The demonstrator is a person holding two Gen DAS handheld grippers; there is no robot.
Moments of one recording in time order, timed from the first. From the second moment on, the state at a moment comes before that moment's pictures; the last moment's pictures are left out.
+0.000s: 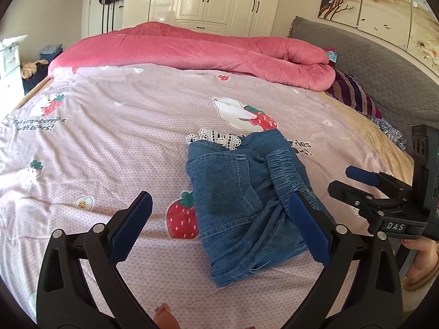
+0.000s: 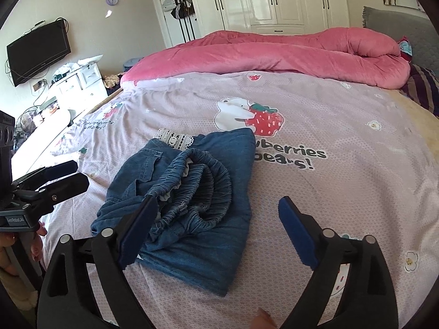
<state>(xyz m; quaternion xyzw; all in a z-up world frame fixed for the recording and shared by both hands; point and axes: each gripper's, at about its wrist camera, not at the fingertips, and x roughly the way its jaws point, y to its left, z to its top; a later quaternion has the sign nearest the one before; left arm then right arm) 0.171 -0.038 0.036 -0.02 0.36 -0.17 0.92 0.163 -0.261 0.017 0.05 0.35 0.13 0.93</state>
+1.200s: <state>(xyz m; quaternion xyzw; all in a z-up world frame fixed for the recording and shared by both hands) 0.118 -0.030 0.035 -0.02 0.35 -0.15 0.93 0.114 -0.266 0.038 0.04 0.30 0.12 0.95</state>
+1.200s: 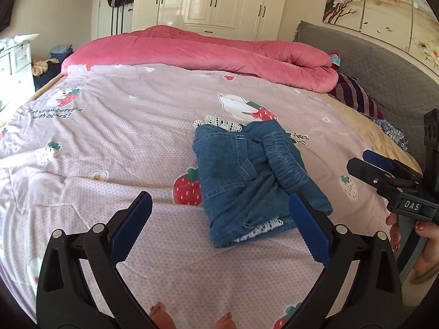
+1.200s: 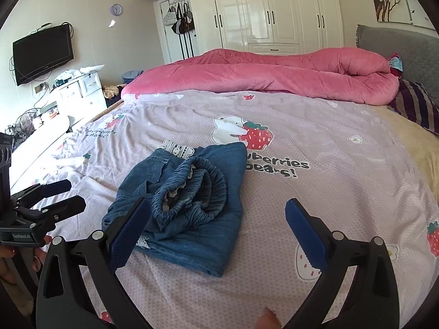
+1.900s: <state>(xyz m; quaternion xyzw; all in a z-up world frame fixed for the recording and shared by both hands) 0.074 -0.030 0.022 -0.01 0.35 -0.15 0.93 0.064 -0.261 0.033 0.03 0.29 0.13 0.95</state>
